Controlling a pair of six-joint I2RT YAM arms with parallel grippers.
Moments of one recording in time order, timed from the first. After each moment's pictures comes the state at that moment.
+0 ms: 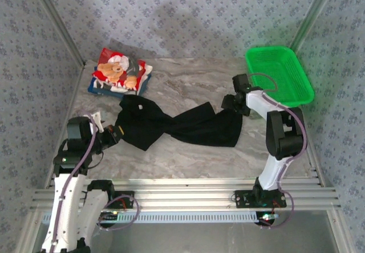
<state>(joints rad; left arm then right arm) -0.02 0.61 0.78 -0.88 0.40 -0.50 0.18 1.82 1.24 -0.58 0.05 0.48</state>
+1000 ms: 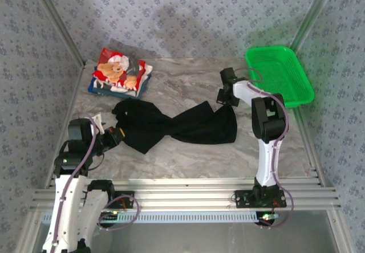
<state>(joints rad) -0.02 0.60 0.75 -0.89 0.42 -0.53 0.24 2.09 1.52 -0.63 0.10 0.50</state>
